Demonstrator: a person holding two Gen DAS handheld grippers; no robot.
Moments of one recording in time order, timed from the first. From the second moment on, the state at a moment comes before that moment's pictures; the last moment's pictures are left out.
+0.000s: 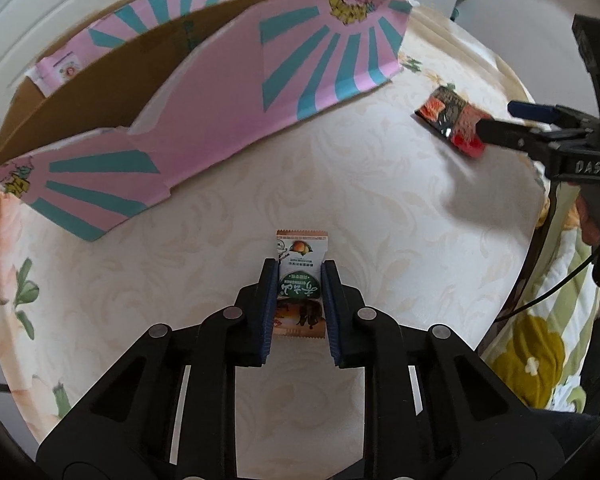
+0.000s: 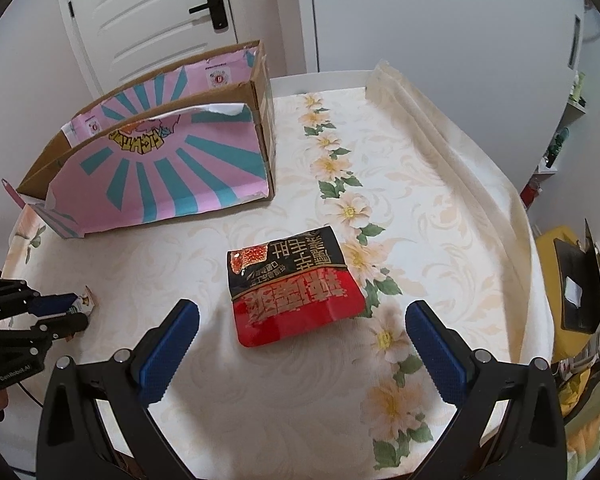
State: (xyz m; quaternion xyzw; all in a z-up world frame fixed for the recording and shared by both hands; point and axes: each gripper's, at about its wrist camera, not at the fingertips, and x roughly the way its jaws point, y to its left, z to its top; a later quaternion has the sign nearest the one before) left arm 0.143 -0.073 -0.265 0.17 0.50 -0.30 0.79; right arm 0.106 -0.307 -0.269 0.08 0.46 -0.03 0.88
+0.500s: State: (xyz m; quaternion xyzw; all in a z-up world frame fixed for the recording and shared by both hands) left arm 0.152 -0.079 -0.246 0.13 0.49 -0.28 0.81; right arm 0.143 -0.301 -0.302 0.00 0.48 0.03 0.88
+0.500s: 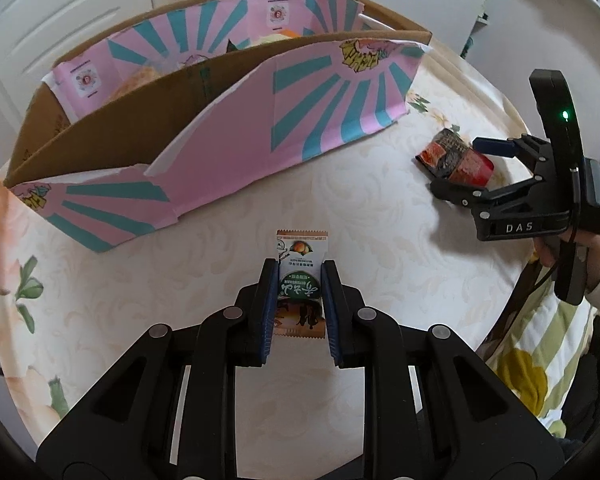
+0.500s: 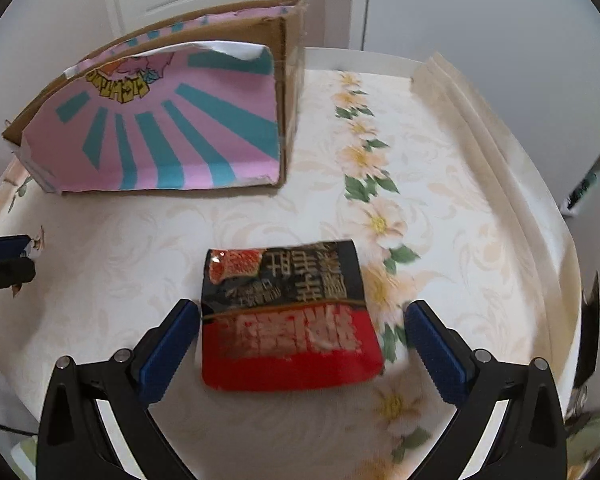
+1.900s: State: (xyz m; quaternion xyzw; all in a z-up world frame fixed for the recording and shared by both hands) left arm 0.235 -0.075 -0.100 0.05 0.41 -0.22 0.88; right arm 0.189 -0.282 -0.120 0.01 0.38 0.09 0.92
